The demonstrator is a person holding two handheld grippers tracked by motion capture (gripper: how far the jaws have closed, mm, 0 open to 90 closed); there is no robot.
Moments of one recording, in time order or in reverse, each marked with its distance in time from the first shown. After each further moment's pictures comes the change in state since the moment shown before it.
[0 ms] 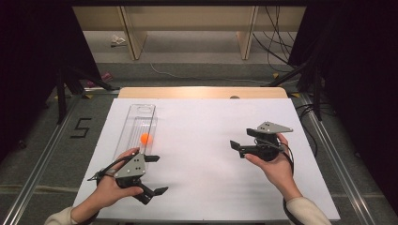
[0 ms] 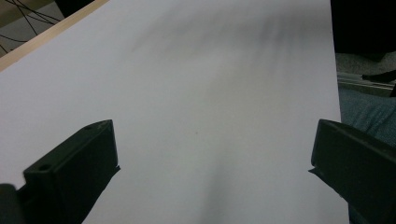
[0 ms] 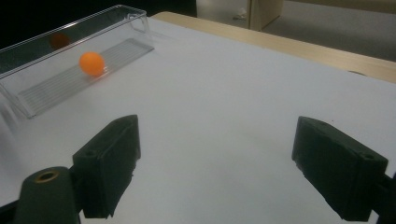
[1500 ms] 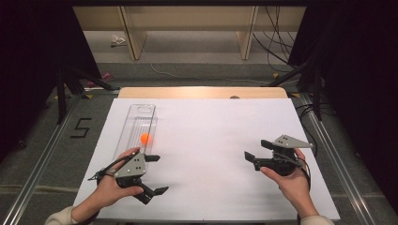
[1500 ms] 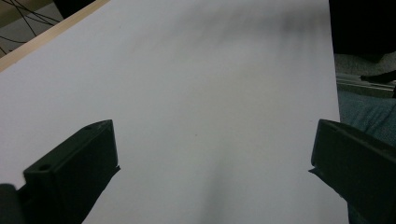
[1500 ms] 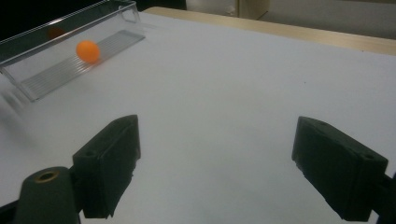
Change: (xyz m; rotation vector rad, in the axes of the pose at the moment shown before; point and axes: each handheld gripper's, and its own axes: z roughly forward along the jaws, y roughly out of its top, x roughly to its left) left arm 0.001 0.001 0.001 -0.003 -0.003 0.002; right arm -0.006 -0.034 -0.041 -0.010 -0.030 0.047
